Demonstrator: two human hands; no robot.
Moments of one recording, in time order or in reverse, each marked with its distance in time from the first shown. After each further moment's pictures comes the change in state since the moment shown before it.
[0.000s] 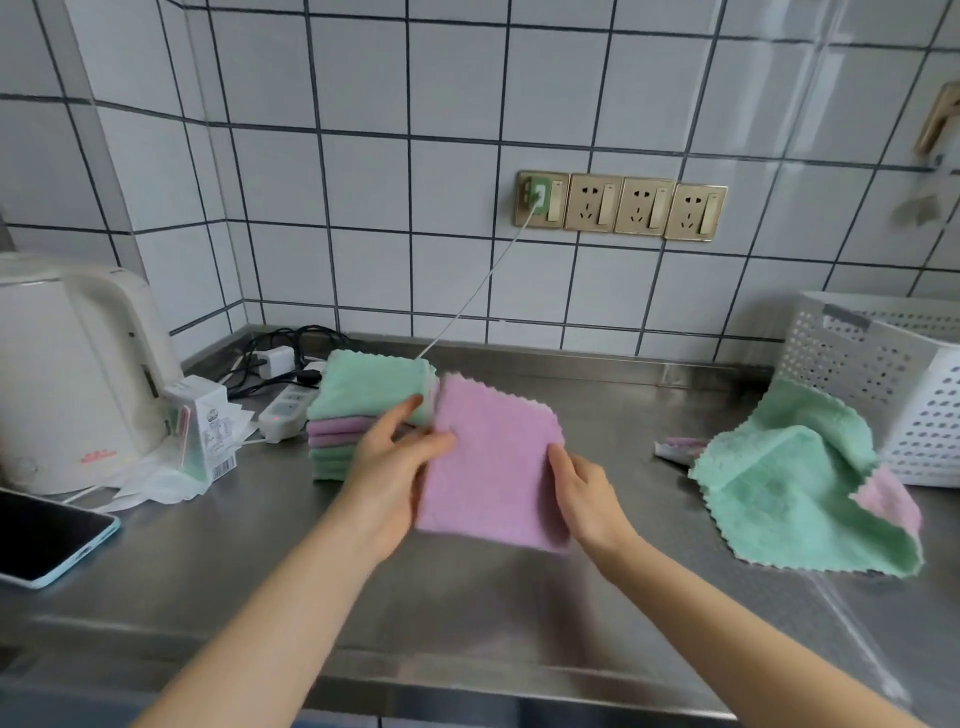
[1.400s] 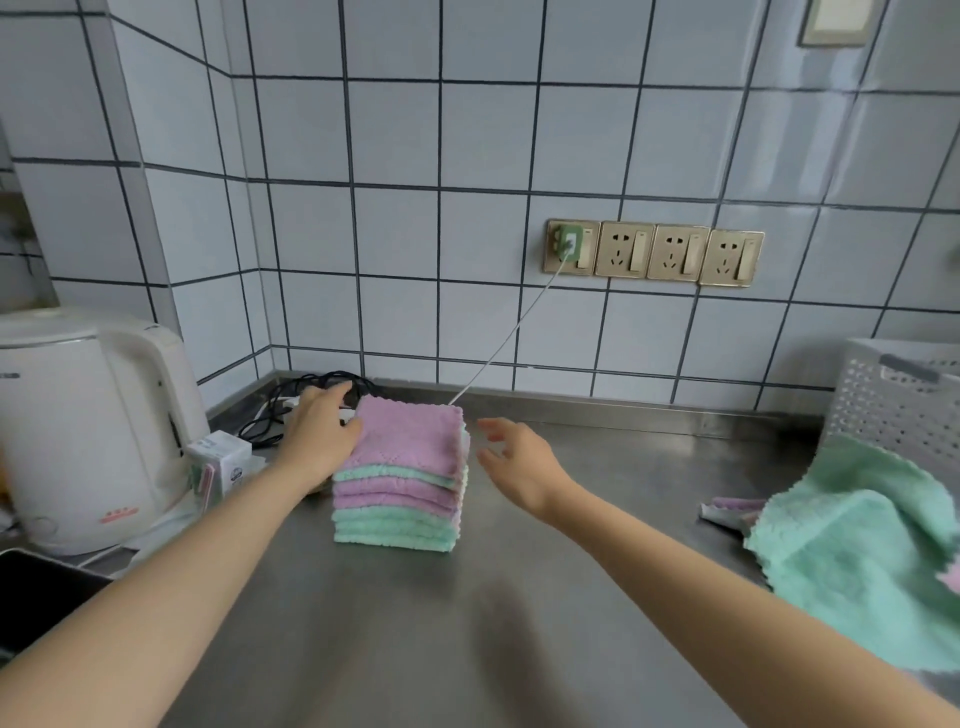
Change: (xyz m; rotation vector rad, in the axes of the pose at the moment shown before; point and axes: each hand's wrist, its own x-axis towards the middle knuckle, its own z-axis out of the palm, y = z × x) left_hand 0.138 0.066 -0.101 1.350 0.236 0.388; right_hand 0.079 -0.075 0.058 -0.314 -0.226 -0.356
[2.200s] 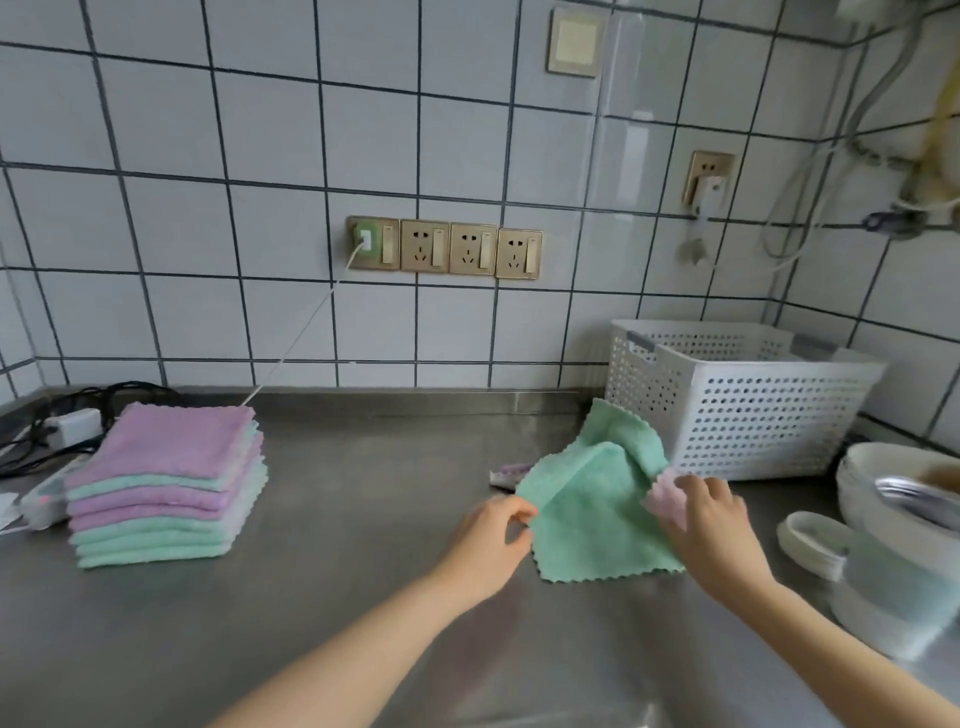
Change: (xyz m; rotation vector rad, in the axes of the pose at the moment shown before) left_hand -0.193 0.274 0.217 -0.412 -0.524 0.469; right_hand -0.229 0.246 -0.230 -0.664 0.398 0.548
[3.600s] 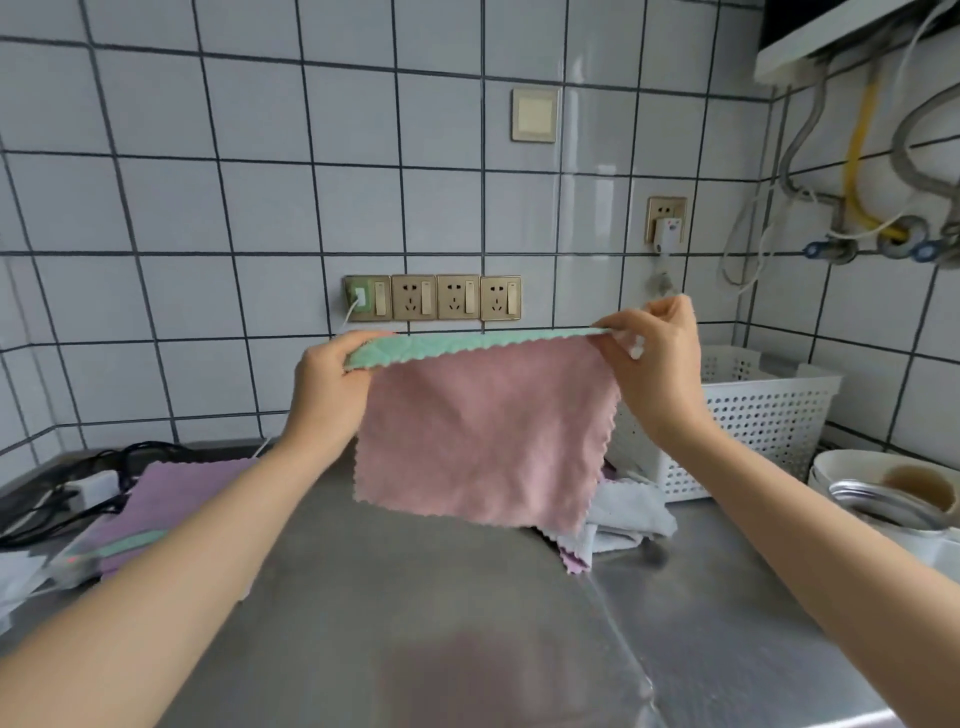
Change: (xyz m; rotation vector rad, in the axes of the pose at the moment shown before) left_hand 0.006 0.091 -0.209 -0.108 0.635 0.147; right_hand 0.028 -0.111 -0.160 0.632 0.627 -0.354
